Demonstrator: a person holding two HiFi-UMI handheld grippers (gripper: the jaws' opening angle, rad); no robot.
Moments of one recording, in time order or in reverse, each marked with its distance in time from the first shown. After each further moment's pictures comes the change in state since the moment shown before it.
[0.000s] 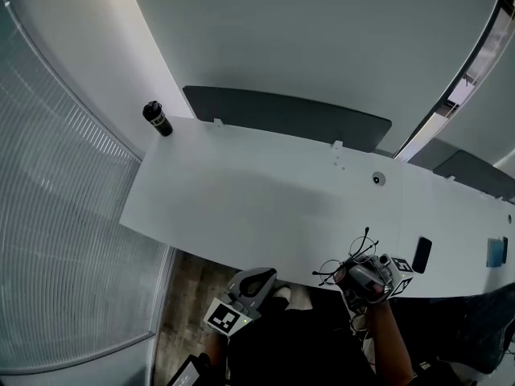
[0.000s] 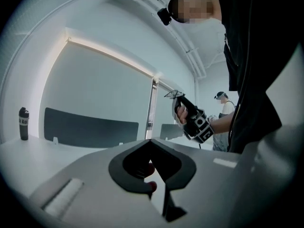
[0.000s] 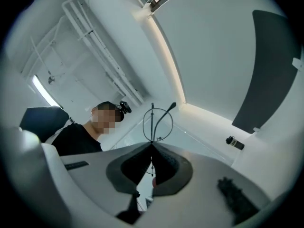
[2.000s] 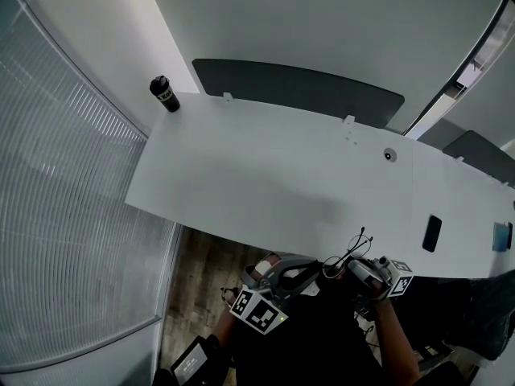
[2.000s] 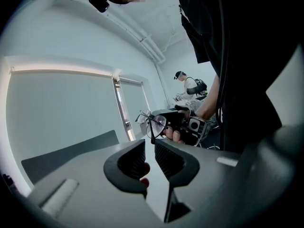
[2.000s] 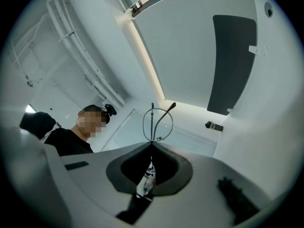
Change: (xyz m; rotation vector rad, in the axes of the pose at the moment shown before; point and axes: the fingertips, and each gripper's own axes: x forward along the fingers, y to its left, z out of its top) left arm 0.005 -0.081 0.007 0.505 0.076 -0.256; right arm -0.033 -0.009 -0.085 0.172 -0.036 -0.213
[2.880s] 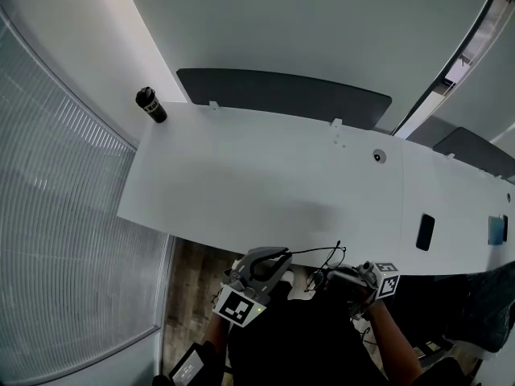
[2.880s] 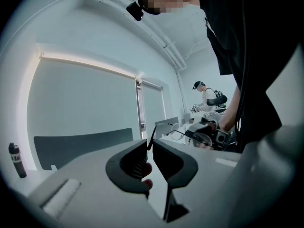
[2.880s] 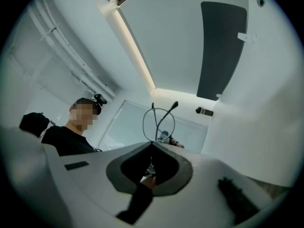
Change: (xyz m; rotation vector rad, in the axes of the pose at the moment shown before) left arm -0.022 0.071 -0.012 -0.158 -0.104 0.174; right arm -0.003 -0.029 -0.035 0.096 0.143 -0.080
